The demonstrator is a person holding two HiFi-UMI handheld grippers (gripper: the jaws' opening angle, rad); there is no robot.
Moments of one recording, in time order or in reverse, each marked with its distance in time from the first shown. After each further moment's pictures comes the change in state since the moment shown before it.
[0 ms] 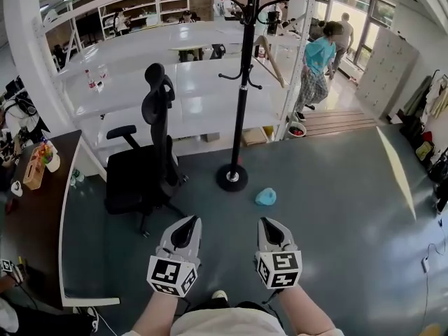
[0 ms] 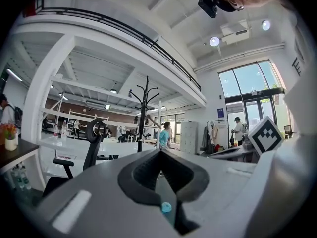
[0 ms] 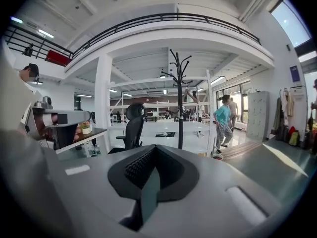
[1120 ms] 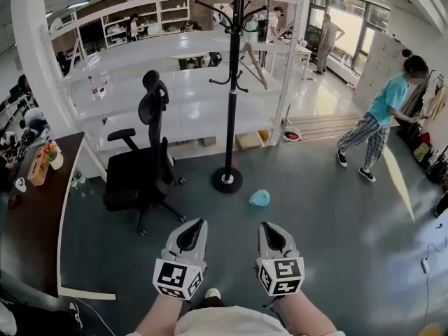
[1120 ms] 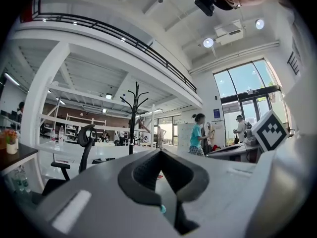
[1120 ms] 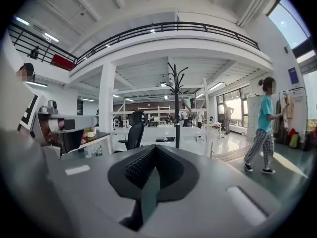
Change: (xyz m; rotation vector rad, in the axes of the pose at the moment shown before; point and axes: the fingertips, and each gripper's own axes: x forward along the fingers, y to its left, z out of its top) left arm -0.031 -0.108 0.026 0.037 -0.027 -0.018; right arm -0.109 -0.027 0.017 -0.011 -0.066 0.017
